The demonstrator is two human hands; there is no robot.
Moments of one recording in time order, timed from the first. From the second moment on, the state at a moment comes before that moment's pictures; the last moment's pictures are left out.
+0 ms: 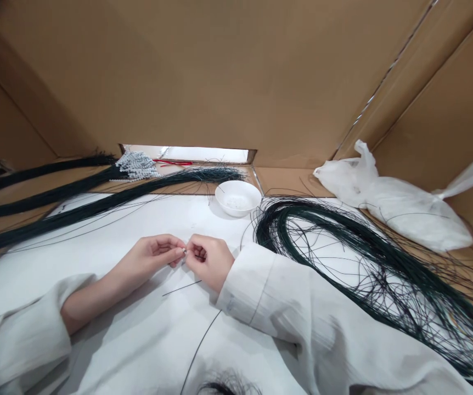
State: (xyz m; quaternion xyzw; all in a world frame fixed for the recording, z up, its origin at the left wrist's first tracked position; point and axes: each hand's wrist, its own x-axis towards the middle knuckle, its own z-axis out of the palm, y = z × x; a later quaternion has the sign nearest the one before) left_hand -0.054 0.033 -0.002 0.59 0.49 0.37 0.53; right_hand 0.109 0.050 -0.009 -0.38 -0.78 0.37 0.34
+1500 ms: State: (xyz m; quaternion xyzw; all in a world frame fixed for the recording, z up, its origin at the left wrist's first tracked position) left_hand -0.052 0.028 -0.001 0.66 0.51 0.37 0.41; right_hand 0.108 0.051 -0.011 -0.42 -0.74 0.37 0.37
